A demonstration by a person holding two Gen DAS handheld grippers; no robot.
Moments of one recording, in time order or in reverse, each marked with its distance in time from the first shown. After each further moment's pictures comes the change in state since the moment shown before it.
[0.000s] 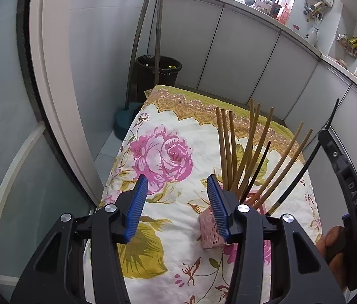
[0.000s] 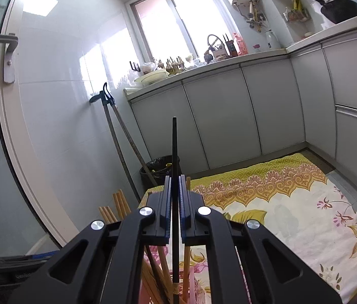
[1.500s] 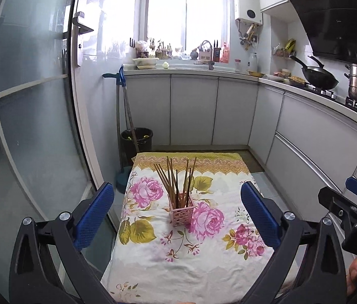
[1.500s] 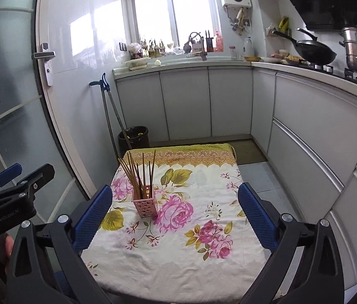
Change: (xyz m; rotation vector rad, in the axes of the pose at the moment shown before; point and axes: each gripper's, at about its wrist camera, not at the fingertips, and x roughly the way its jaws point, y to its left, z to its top) left arm -0.324 -0.094 -0.073 0.259 -0.333 -0.049; right arm -0.377 0.037 0.121 -0.121 0.201 -0.203
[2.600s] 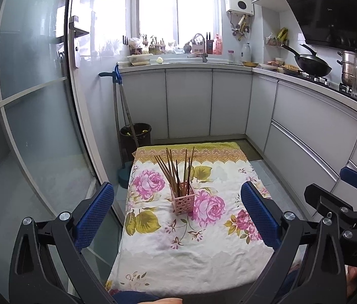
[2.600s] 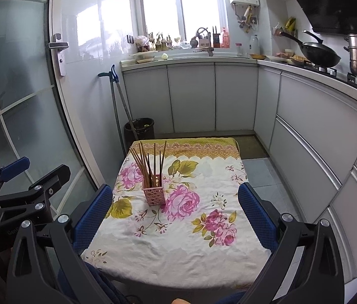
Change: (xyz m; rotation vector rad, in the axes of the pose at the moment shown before) left arm -0.024 -0.003 -0.007 0.063 0.048 -0.002; right arm -0.009 0.024 -0.008 -0.029 0.059 0.010
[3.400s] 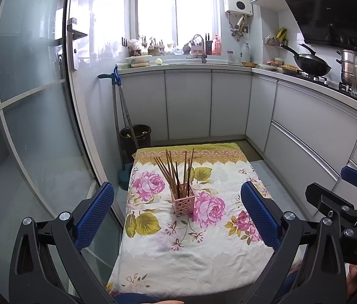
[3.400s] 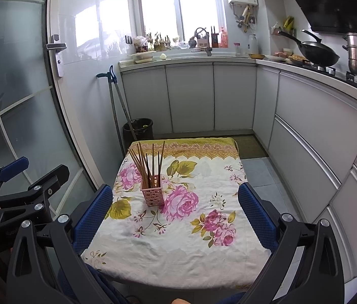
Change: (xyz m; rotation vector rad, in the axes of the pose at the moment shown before) left arm 0.002 0.001 0.002 0.007 -0.004 -0.001; right arm 0.002 -0.004 -0.001 0.007 -0.004 -0.008
